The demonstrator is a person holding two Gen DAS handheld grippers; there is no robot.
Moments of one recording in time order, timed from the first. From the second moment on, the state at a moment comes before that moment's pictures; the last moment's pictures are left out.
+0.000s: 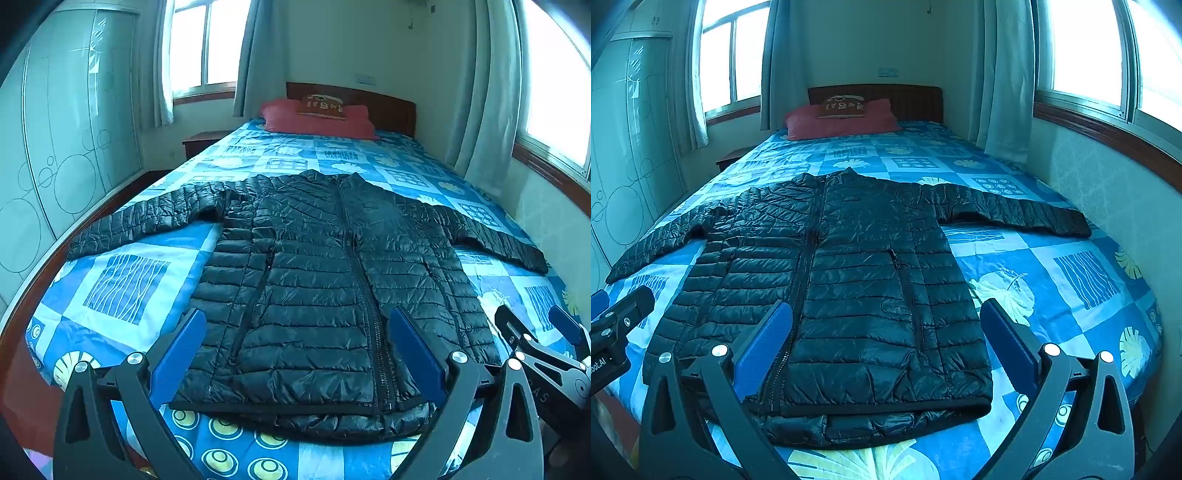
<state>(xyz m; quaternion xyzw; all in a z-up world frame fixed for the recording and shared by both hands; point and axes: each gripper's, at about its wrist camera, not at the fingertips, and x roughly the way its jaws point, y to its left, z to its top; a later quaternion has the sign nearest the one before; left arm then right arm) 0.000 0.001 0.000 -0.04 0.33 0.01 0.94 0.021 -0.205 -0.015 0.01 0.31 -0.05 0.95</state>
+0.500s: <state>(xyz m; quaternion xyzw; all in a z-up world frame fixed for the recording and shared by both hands) -0.006 0.012 0.005 -0.04 0.33 0.01 0.94 0.019 -0.202 -0.015 0.01 0.31 -0.05 0.95</state>
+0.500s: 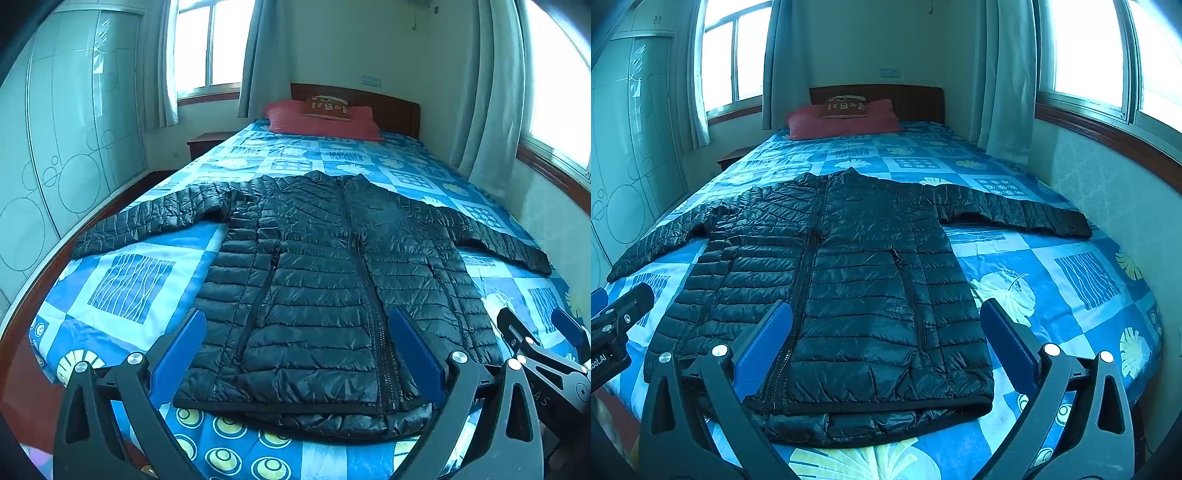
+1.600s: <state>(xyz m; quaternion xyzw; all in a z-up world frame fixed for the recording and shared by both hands) -0.002 0.011 -0.007 -0.04 0.34 0.03 0.94 0.022 -0.197 -0.019 0.01 0.31 -0.05 0.95</state>
